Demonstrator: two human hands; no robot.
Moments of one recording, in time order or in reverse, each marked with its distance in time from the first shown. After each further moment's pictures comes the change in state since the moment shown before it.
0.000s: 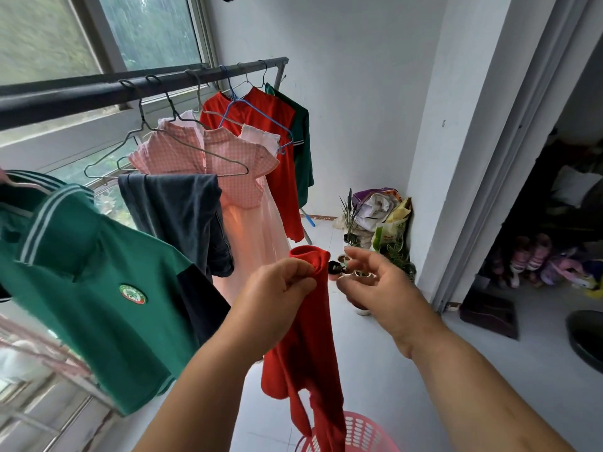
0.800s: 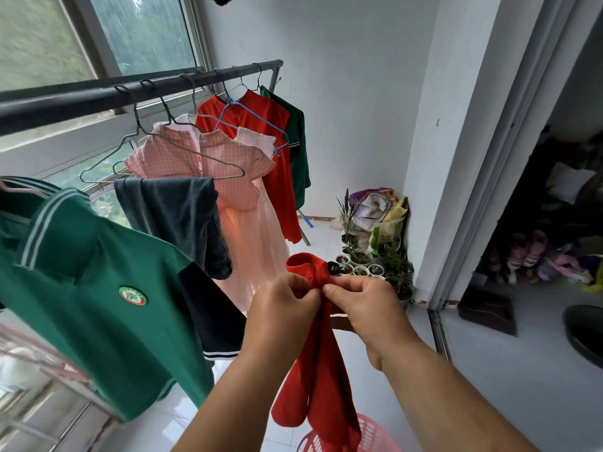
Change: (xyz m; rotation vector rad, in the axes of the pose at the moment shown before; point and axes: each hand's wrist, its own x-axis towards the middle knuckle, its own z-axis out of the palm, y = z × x) left_hand -0.007 -0.006 0.033 -0.088 0.164 -0.163; right_hand -0.011 0.002 0.031 0.233 0.095 0.151
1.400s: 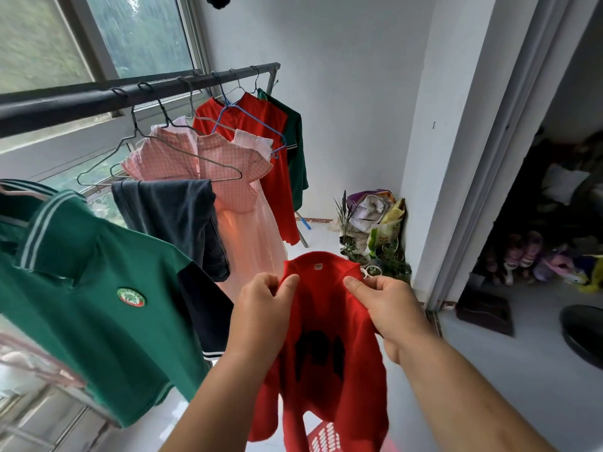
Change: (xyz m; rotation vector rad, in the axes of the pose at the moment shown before) left_hand 0.013 -0.017 -0.009 0.052 0.123 -0.004; right_hand 0.021 0.014 -0.028 0.046 0.112 0.050
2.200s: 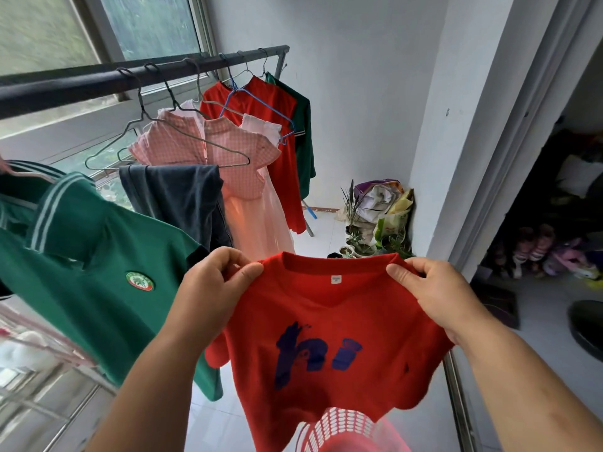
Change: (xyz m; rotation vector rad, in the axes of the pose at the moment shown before) left_hand 0.021 -0.029 -0.065 0.065 0.002 0.146; right_hand 0.016 -0.007 -0.057 -0.442 0.002 -0.203
